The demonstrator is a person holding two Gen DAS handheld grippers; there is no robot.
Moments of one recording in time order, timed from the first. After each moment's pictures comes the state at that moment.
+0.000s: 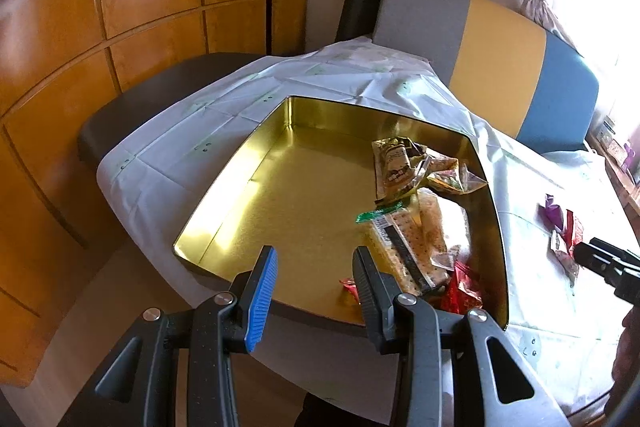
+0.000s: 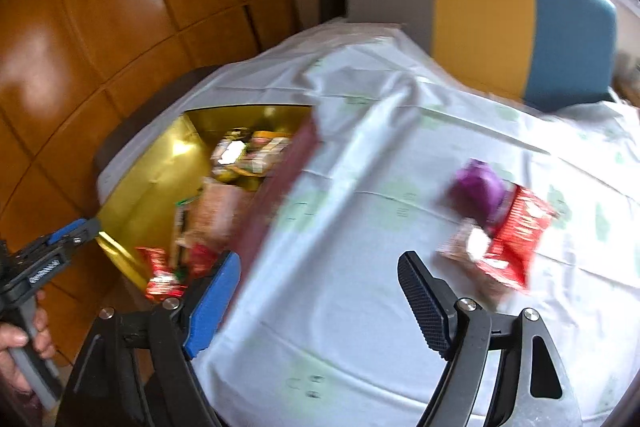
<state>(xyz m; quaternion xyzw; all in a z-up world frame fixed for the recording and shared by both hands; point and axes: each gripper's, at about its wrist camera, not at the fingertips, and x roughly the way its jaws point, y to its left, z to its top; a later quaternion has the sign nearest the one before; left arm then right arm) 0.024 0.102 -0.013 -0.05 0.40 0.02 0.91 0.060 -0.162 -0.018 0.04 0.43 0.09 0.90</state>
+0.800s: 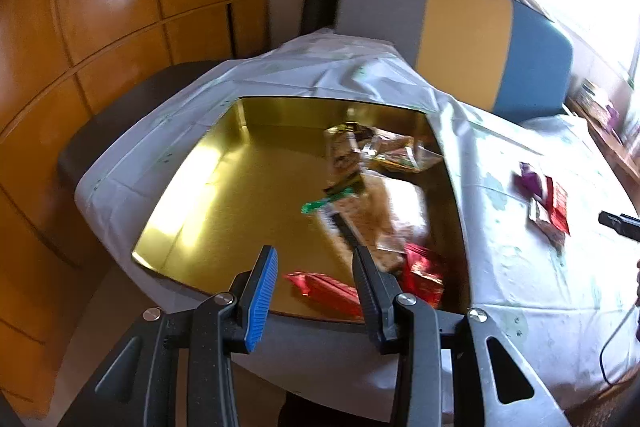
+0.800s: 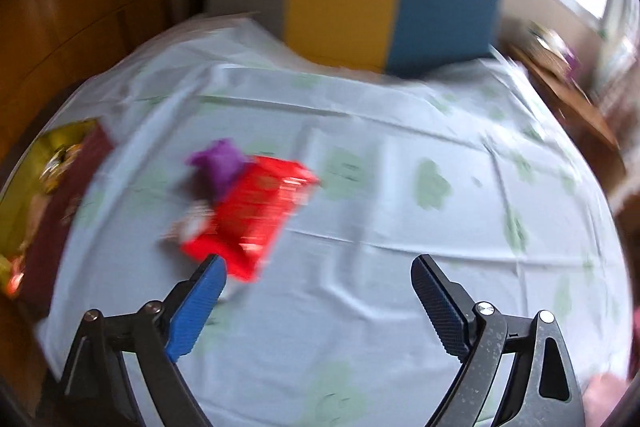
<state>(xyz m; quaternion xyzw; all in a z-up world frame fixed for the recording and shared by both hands) 0.020 0.053 -0.011 0.00 0.41 -0.03 0.91 0.051 -0.352 -0.040 0.05 0.47 -0.13 0.87</state>
